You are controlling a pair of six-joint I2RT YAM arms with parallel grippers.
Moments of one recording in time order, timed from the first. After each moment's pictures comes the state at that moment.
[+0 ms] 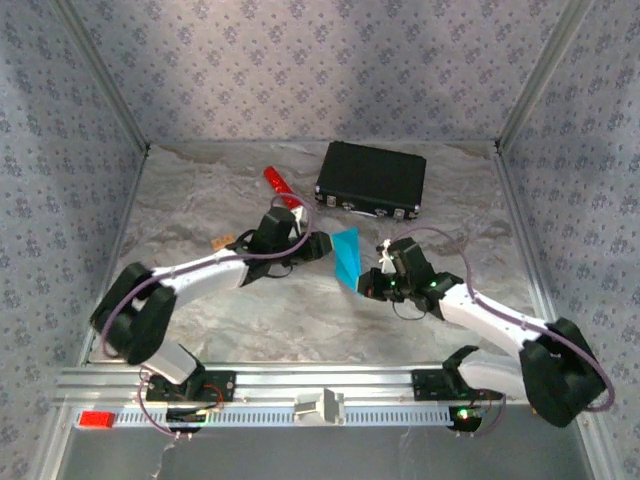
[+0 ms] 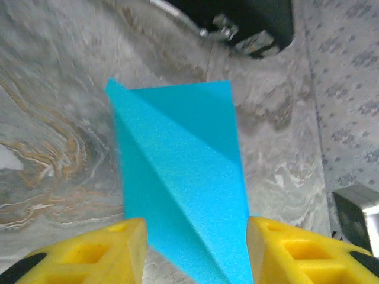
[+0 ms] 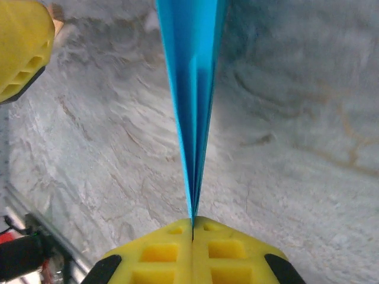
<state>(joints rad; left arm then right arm) -0.71 1.50 0.84 0.06 0.23 -0.89 0.61 1.12 0.55 -0.23 -0.31 0.71</state>
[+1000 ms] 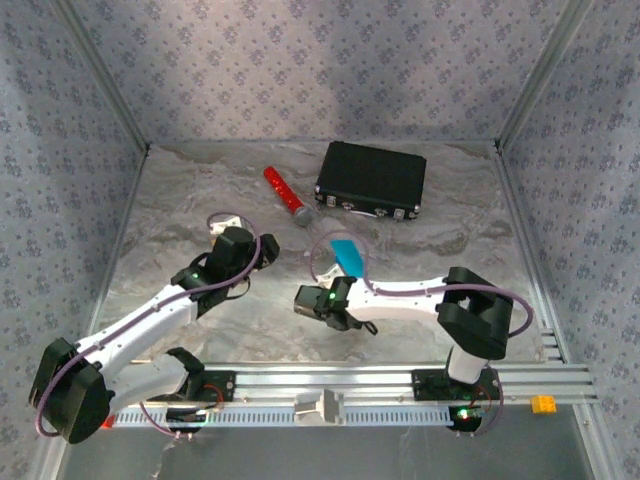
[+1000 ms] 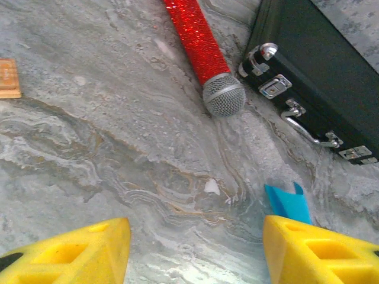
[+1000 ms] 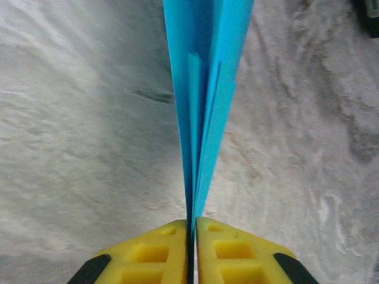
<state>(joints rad) -0.65 1.05 0.65 -0.24 -0.23 -0.89 1.21 1.71 1.06 -0.96 0.65 0.55</state>
